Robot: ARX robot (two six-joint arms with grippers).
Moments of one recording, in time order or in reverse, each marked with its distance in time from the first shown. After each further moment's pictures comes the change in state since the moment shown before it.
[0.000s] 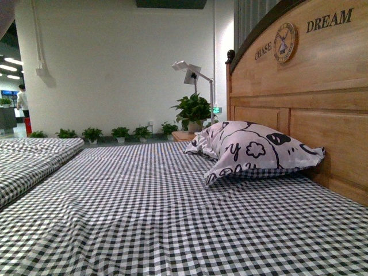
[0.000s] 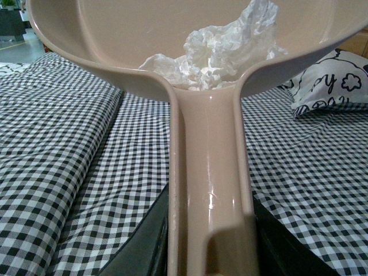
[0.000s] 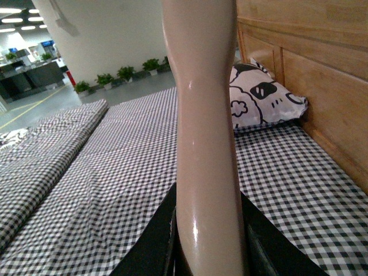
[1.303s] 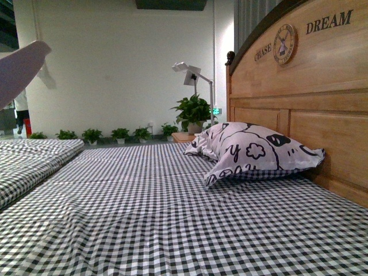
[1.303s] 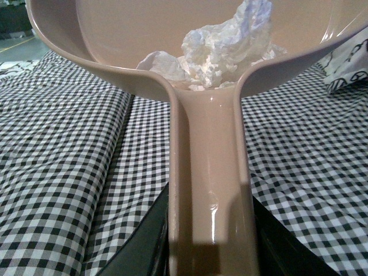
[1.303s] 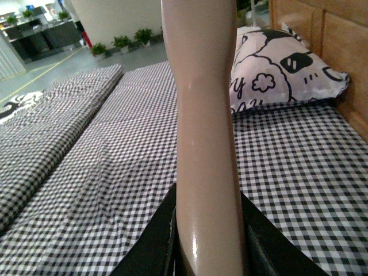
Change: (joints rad) left arm 0.020 0.357 0.078 0.204 -0.016 0.126; right arm -0.010 0.175 0.047 0.053 -0.126 -0.034
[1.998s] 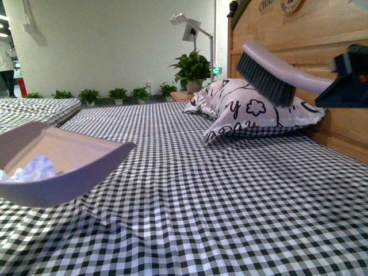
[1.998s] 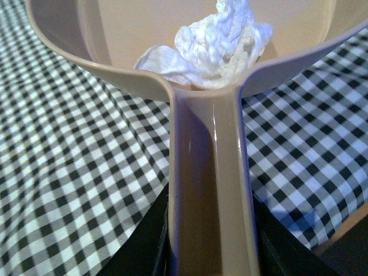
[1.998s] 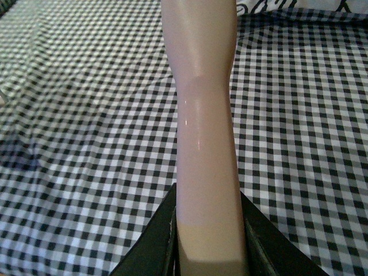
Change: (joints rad) left arm 0.055 0.740 0.228 -0.029 0.380 0.486; right arm 0.080 0.680 0.146 0.151 0.013 -0.260
